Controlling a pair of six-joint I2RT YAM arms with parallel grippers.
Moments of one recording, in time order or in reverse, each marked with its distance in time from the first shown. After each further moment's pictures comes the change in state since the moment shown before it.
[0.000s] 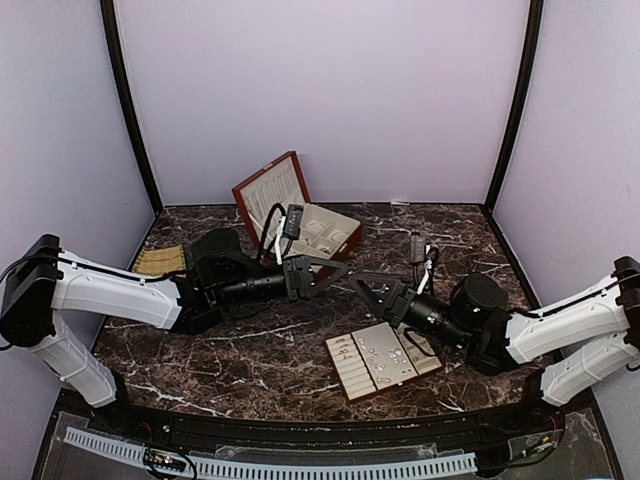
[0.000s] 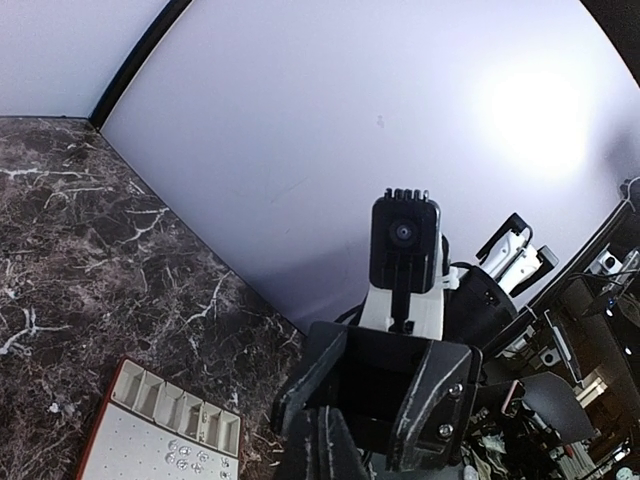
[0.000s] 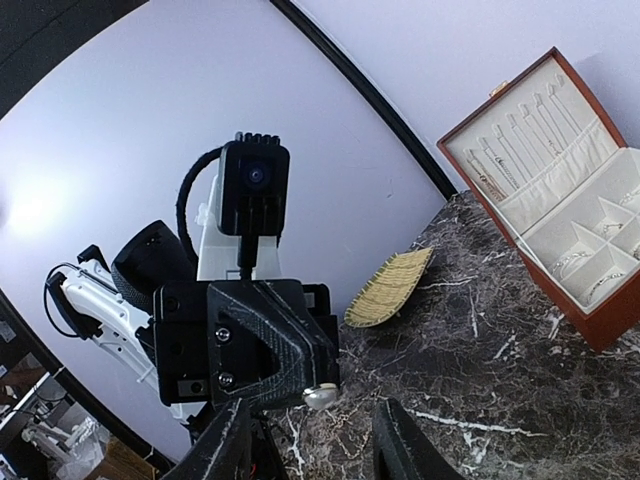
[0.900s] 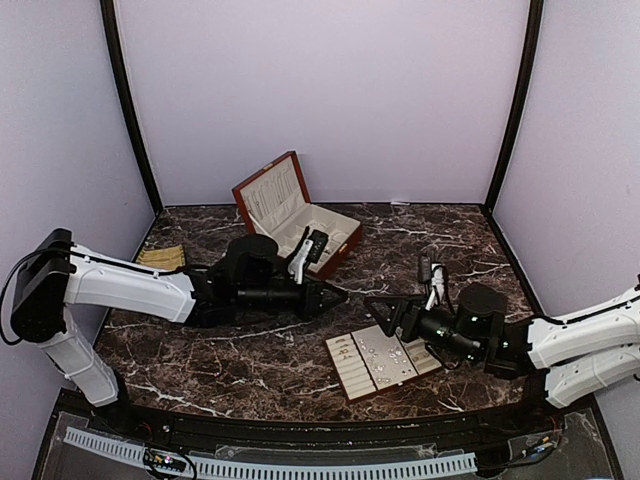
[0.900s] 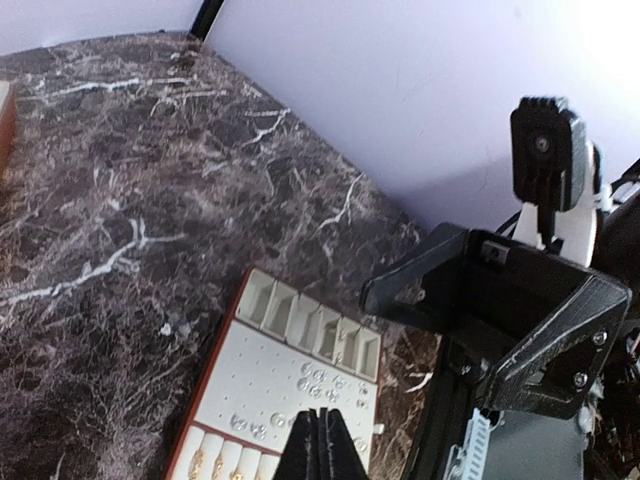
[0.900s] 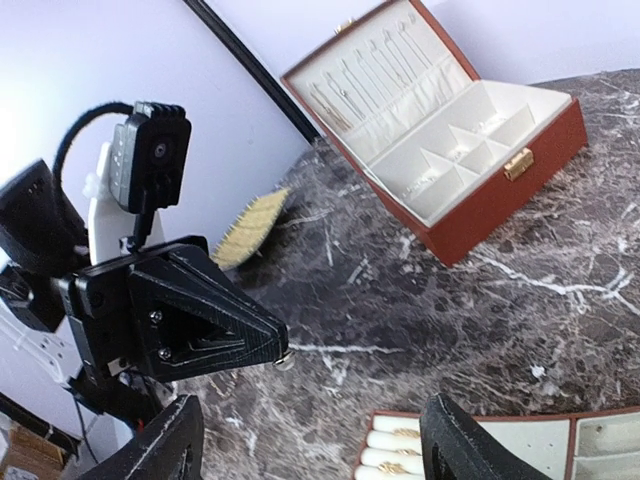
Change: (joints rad) left arm -0.011 0.083 0.104 -0.425 -0.109 0.260; right arm -0.005 -0.161 -0.077 -0.410 0.194 -0.034
